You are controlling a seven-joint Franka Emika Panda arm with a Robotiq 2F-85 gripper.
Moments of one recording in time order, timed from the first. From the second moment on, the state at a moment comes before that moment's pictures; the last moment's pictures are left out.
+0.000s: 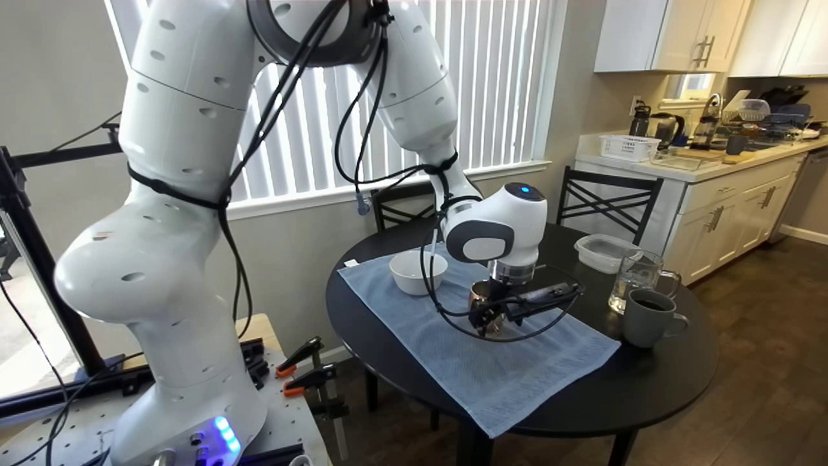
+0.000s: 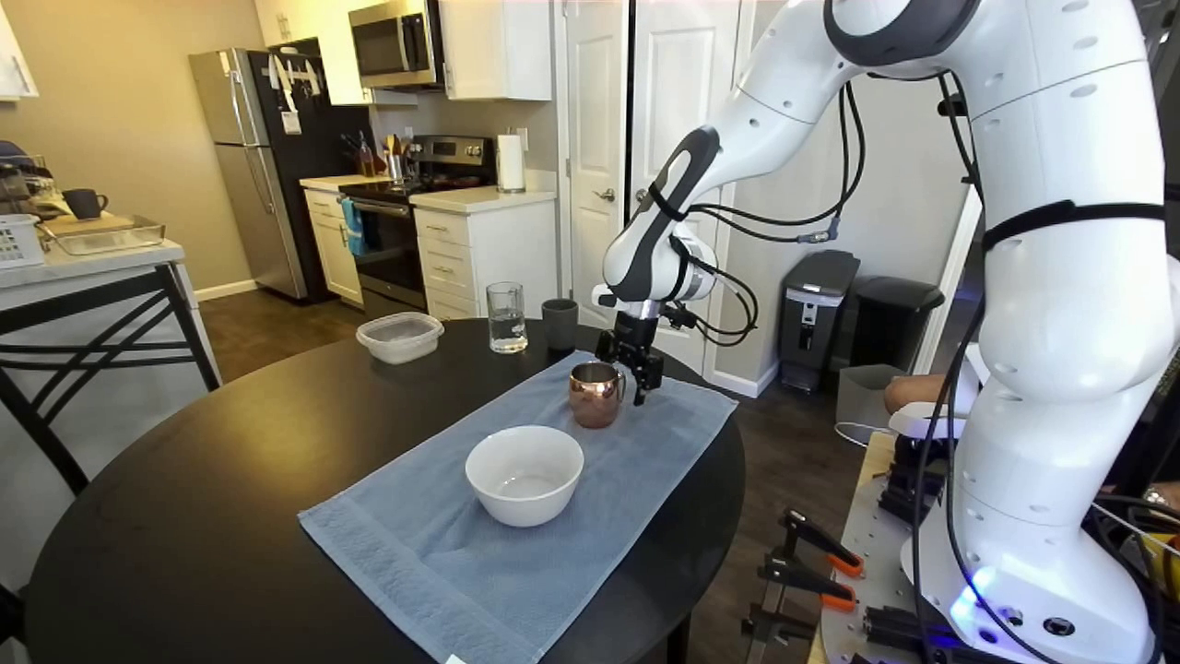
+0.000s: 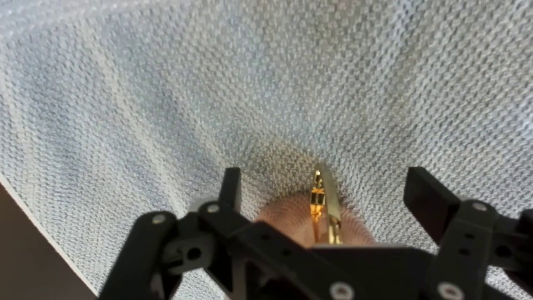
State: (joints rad) arm -0.35 0.42 0.13 -2.26 0.28 2.74 -1.81
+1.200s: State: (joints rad) arm -0.36 0.38 0.14 -2.28 0.30 2.74 -1.81
